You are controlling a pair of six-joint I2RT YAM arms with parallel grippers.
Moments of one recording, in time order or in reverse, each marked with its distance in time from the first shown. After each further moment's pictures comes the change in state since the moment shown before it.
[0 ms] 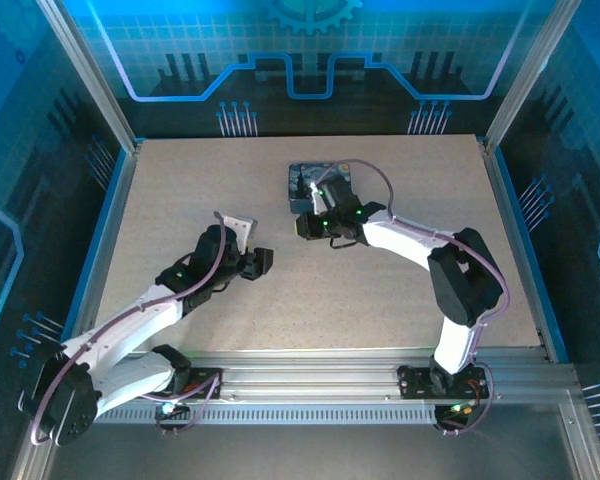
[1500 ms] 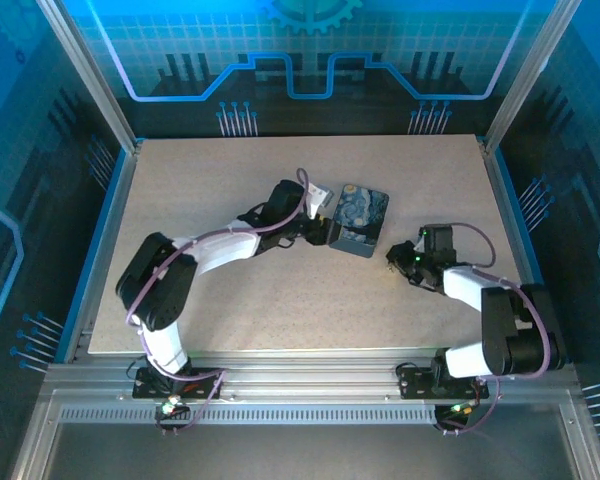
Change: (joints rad) left arm -0.085 0.728 0.527 0.223 0.340 0.072; right arm -0.540 -0.389 -0.741 0.315 -0.114 0.366
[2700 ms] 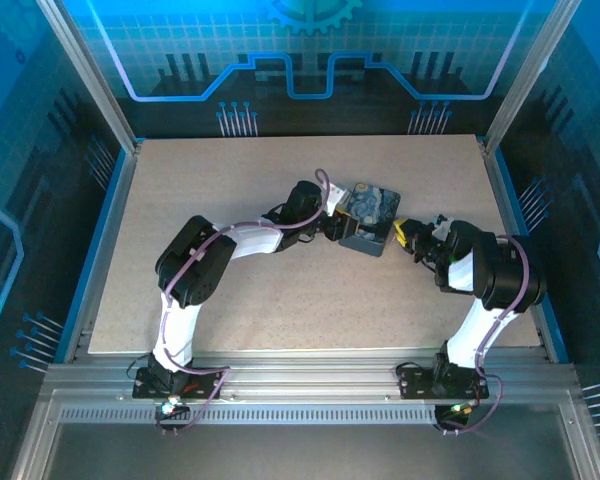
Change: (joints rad) left arm -0.012 0.306 0.150 0.266 0.098 -0.004; right arm -0.243 0.404 -0.035 0.922 -0.418 0.489
